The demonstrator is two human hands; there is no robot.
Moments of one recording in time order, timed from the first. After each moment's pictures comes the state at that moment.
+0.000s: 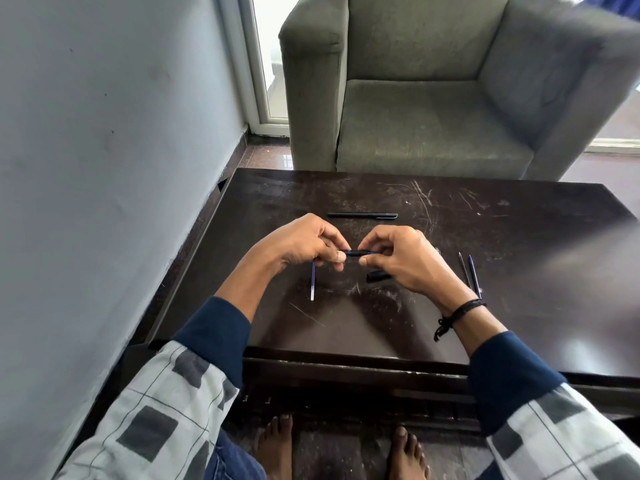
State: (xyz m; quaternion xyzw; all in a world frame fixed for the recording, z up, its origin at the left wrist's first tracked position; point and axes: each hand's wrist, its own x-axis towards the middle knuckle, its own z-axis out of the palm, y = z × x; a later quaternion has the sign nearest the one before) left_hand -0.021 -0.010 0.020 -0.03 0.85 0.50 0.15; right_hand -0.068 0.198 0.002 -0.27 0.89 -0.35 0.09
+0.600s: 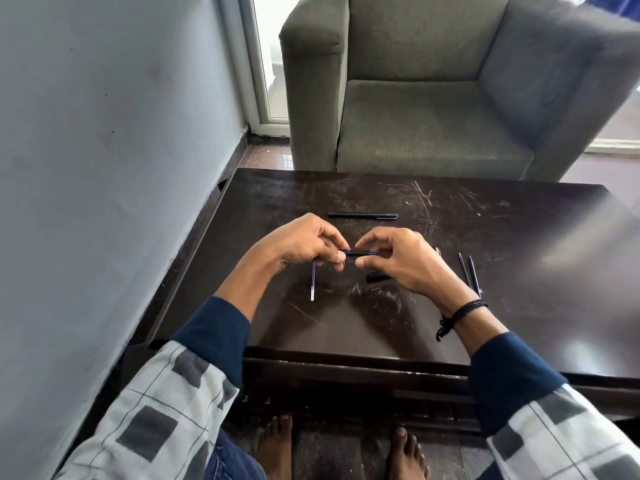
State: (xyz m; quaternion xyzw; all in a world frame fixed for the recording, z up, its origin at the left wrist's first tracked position) left_hand -0.023 -0.012 0.020 -0.03 0.86 0.49 0.15; right_hand -0.067 0.198 0.002 -0.29 0.89 -0.35 0.10
